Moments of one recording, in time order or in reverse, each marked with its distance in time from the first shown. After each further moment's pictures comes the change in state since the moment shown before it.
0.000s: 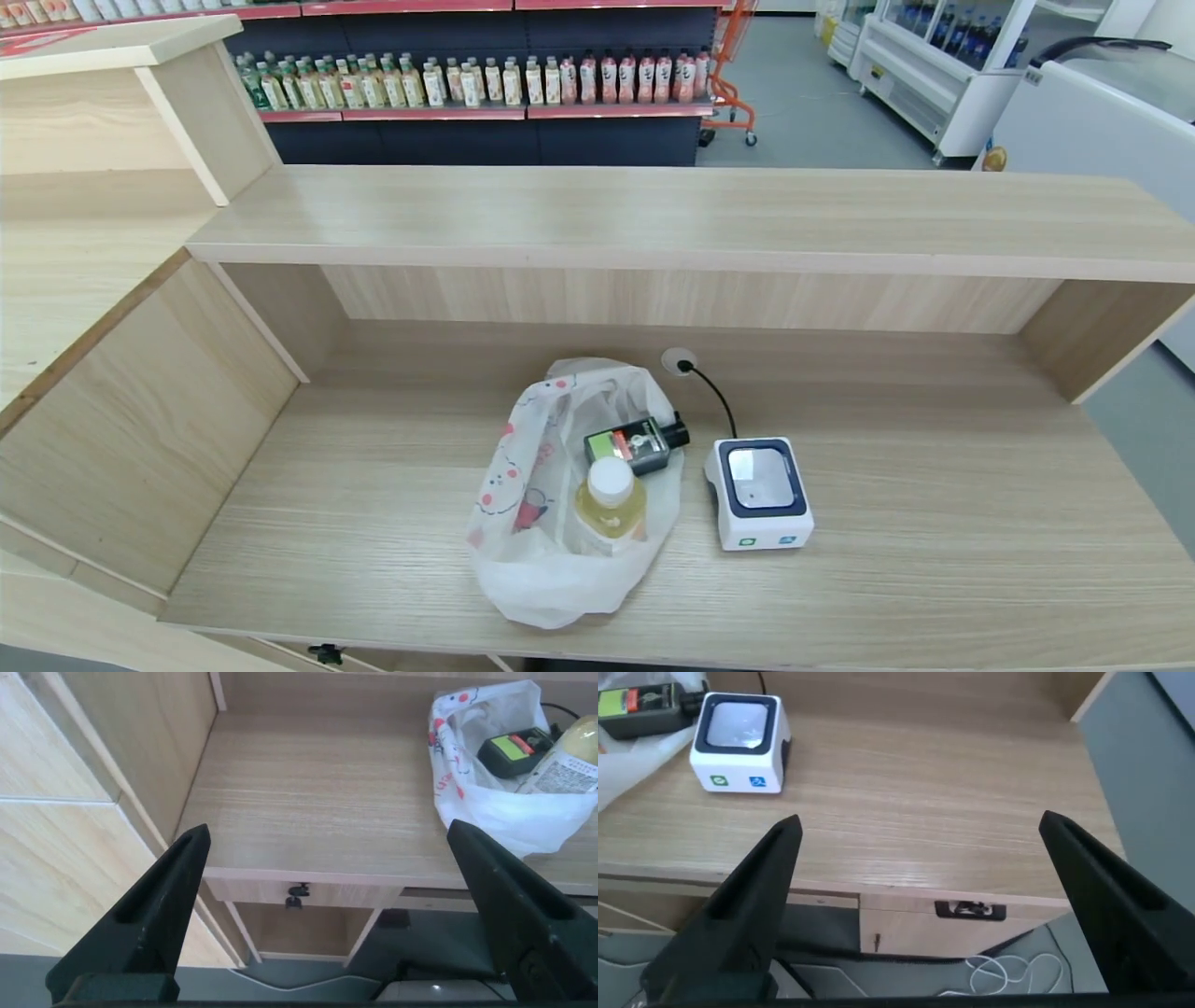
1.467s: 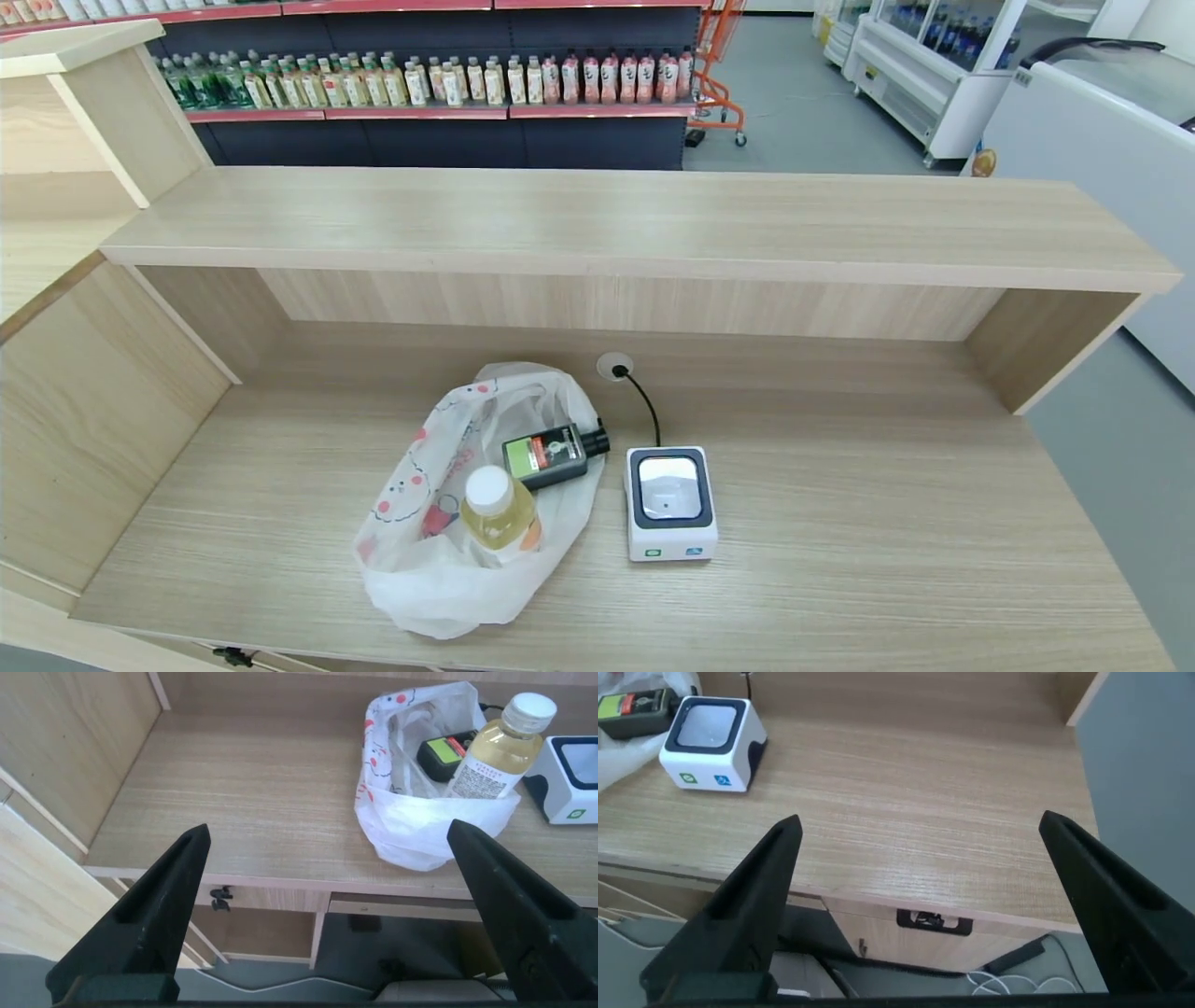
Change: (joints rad) left arm 0.000 0.000 0.000 0.000 0.000 -0.002; right arm 0.050 -0.067 -0.003 0.073 0.067 0.053
